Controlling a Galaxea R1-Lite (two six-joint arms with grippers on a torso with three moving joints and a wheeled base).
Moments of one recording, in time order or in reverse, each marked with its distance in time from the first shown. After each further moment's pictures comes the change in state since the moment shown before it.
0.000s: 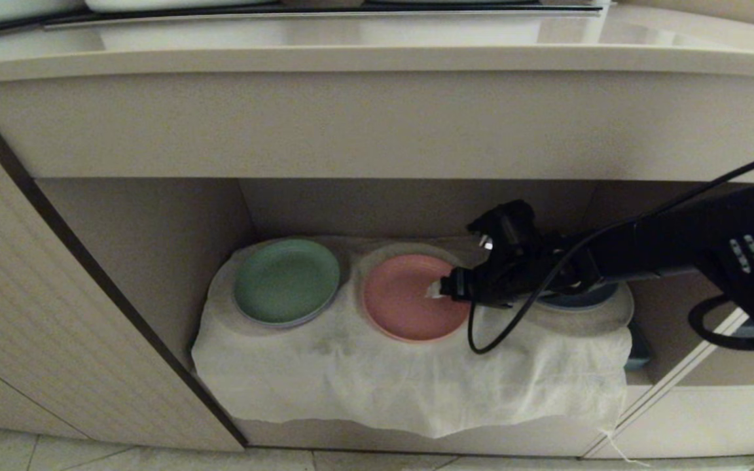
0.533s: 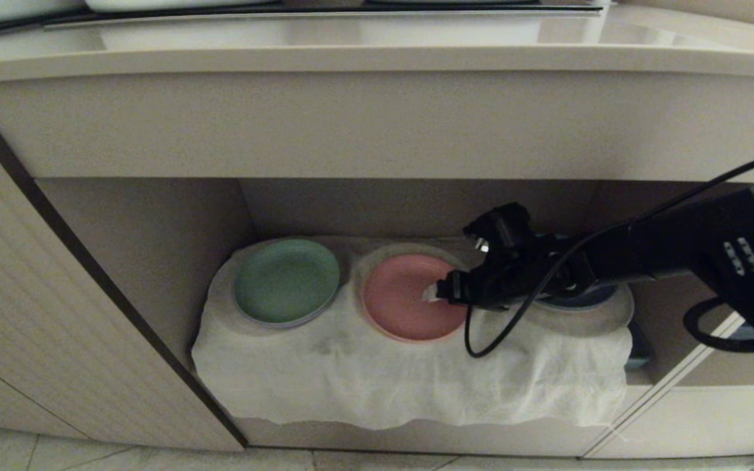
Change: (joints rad) left arm 0.000 0.000 0.000 0.000 0.000 0.000; right arm 0.013 0.006 0.001 0.001 -0.001 0.000
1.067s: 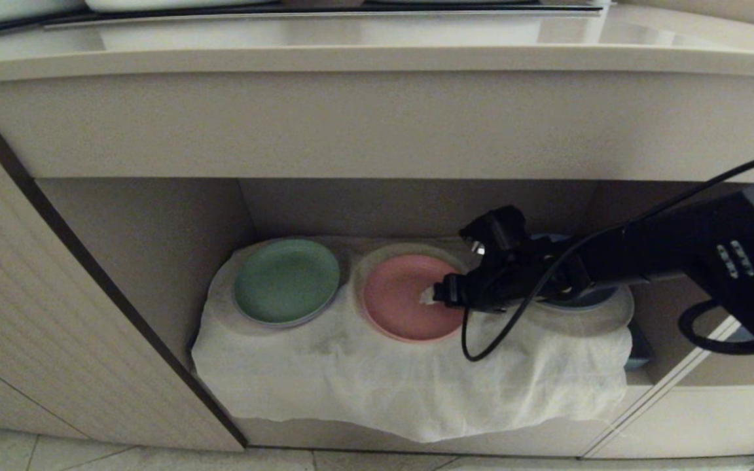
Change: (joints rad) left arm 0.000 0.000 0.000 0.000 0.000 0.000; right arm 0.010 0.009 0.000 -0.001 -0.016 -0.001
